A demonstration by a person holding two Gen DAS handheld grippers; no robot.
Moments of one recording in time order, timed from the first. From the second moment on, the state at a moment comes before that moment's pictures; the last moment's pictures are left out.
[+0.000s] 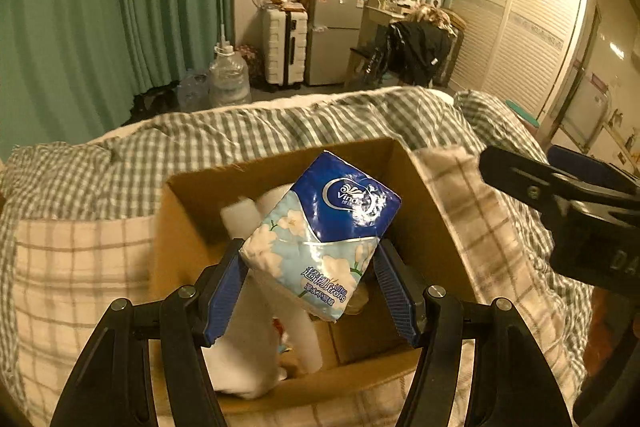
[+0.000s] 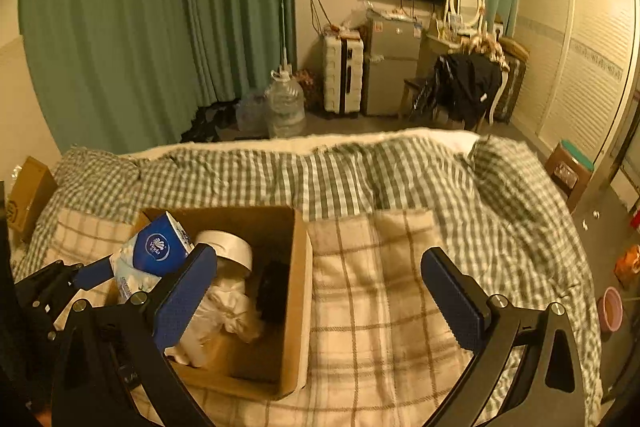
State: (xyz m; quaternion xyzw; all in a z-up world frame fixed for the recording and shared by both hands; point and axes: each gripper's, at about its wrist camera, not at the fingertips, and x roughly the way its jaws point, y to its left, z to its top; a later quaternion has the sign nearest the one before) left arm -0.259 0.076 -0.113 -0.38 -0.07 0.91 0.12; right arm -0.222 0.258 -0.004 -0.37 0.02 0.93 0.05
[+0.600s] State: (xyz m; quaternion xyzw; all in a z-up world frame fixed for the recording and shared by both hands) left arm -0.228 0.064 -0.072 -0.34 -0.05 0.93 0.08; right arm -0.195 0.276 0.005 -0.35 0.04 0.93 0.07
